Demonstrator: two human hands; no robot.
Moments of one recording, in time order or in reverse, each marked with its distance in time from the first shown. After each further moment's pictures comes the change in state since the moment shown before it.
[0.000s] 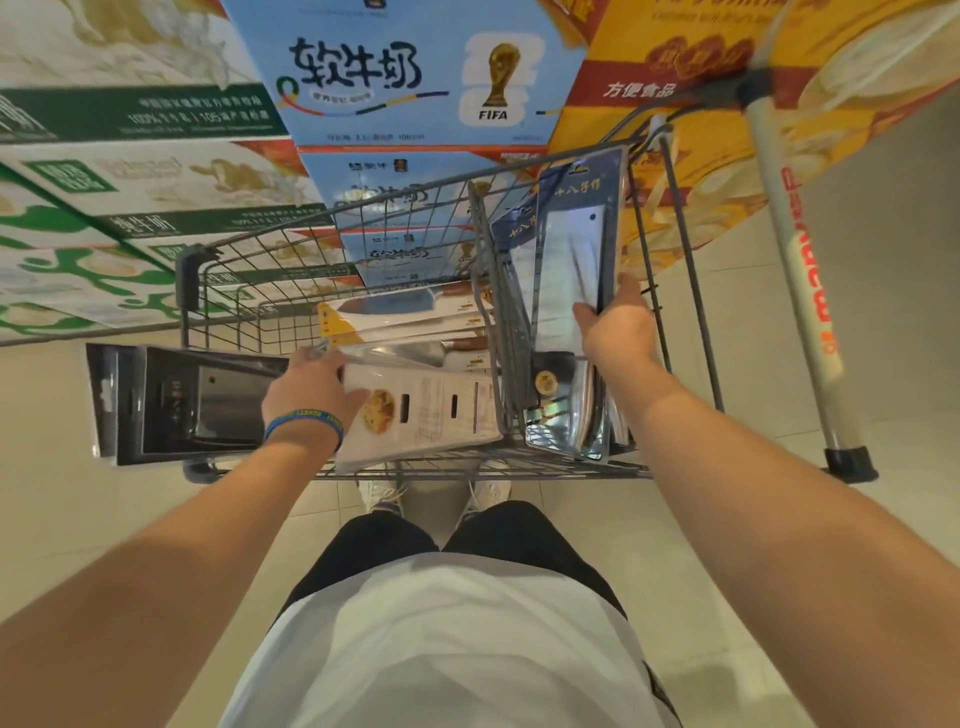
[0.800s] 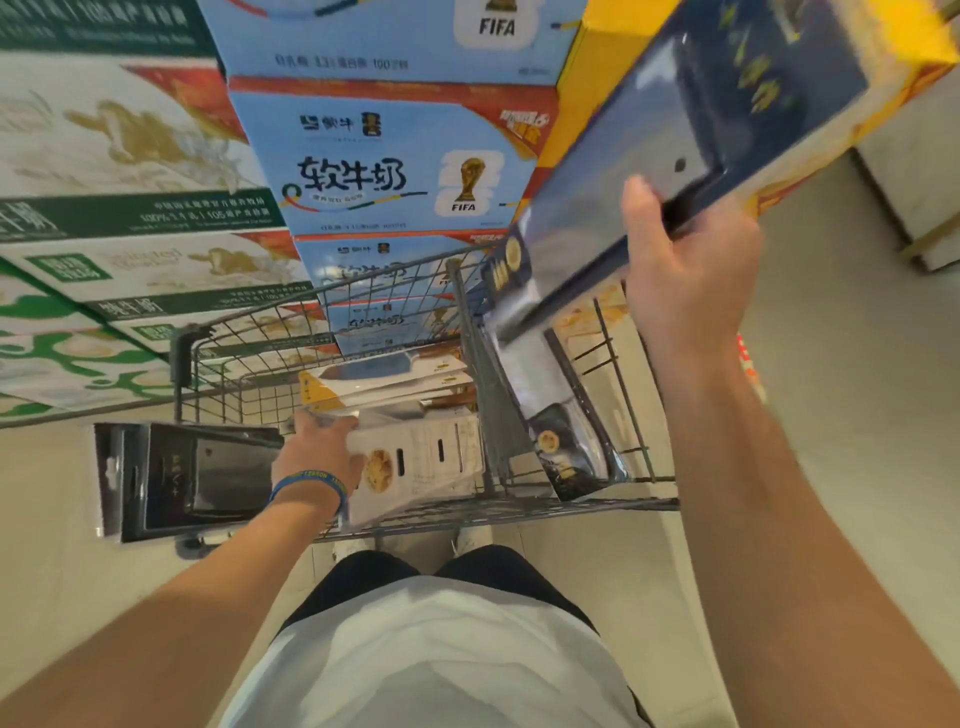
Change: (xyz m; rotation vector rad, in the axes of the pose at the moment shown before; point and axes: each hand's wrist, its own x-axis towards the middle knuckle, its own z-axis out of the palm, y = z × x) left_hand -0.007 -0.001 -0.004 -0.018 -0.043 0.090; right_hand -0.120 -0.110 -0.153 0.448 0.625 -0.652
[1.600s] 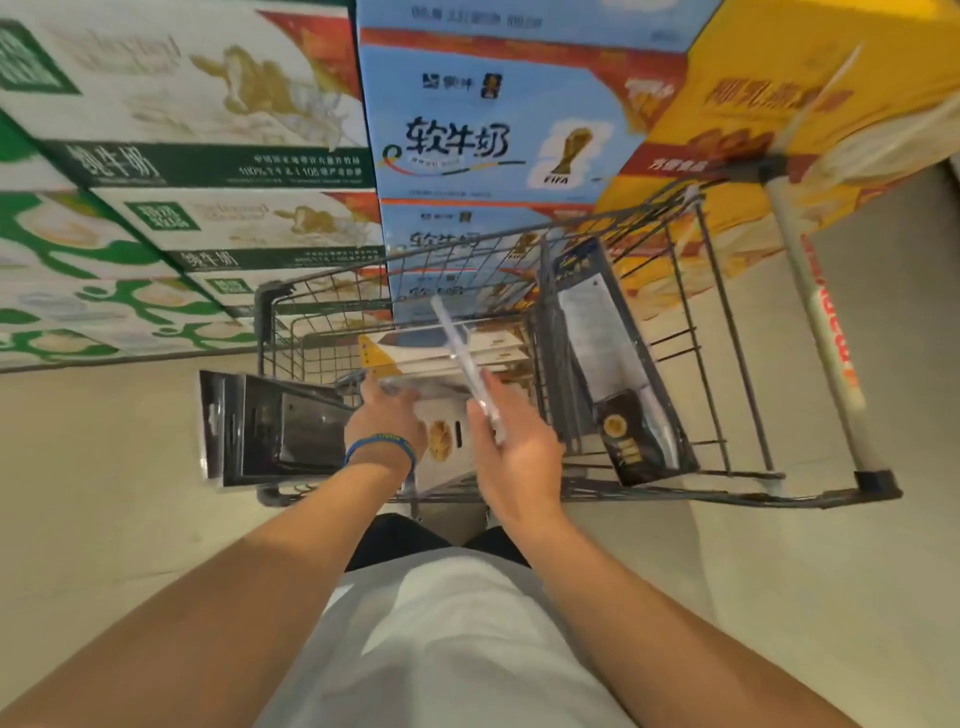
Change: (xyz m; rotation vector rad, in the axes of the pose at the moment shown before) left_hand 0.002 -0.016 -0.004 -0.042 -0.077 0.005; right_hand -0.233 -0.008 0.109 0.115 -0.503 0.440
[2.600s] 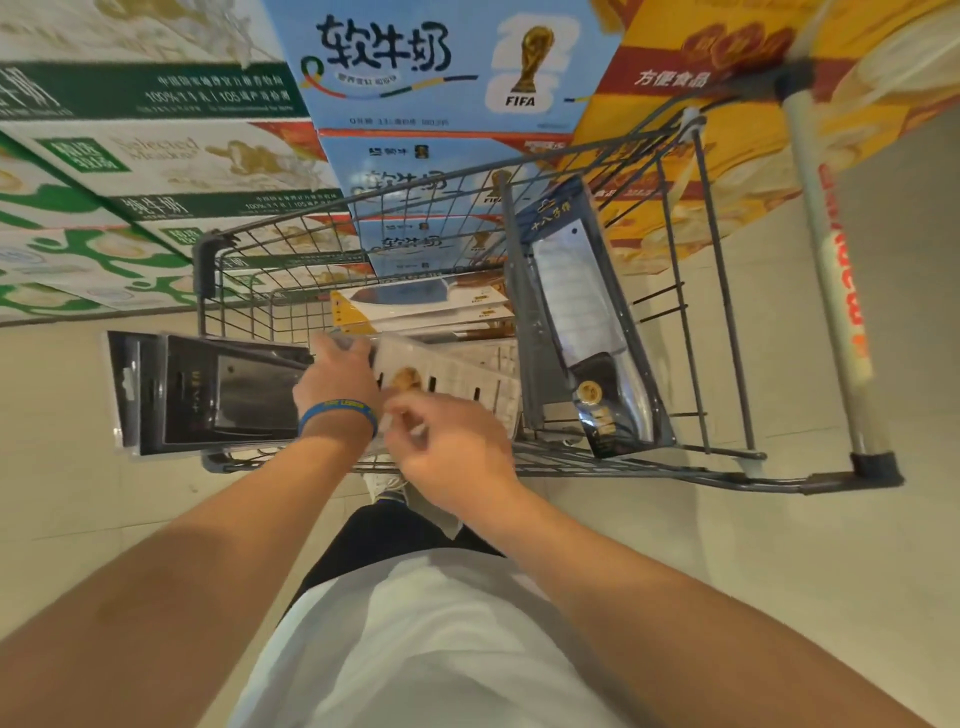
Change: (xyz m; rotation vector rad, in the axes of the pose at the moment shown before) left_hand 0.000 0.033 0.009 0.126 0.147 -0.129; right_hand 0.012 0.023 -0.027 -0.355 -0.483 -0.259
